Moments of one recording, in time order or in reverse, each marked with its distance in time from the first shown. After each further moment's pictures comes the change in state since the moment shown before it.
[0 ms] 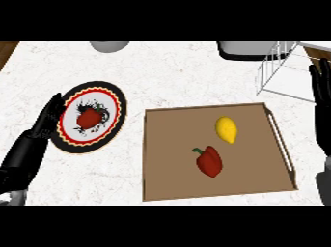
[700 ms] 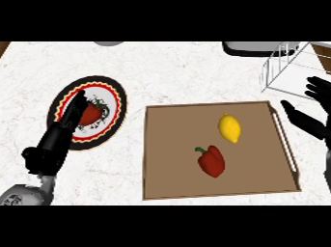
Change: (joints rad) left arm -0.100 -0.119 -0.047 0.112 -0.029 0.034 0.082; right arm -0.022 -0.104 -0.005 0.350 0.249 -0.187 0.096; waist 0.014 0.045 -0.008
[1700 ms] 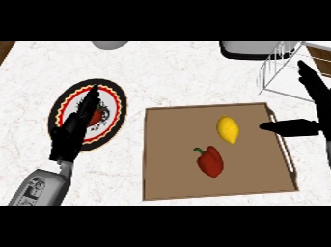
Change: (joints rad) left arm -0.099 -0.100 0.022 0.145 -0.053 -0.013 0.028; right arm -0.078 -0.111 0.150 -0.094 0.154 0.193 0.224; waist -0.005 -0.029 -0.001
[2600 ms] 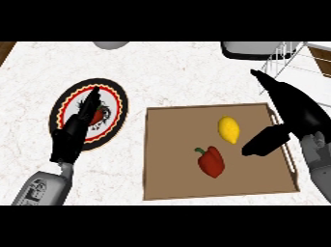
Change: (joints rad) left arm 0.017 -0.029 0.027 -0.005 -0.036 -0.030 0.002; right arm -0.212 -0.043 0.265 -0.296 0.216 0.375 0.758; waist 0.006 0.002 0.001
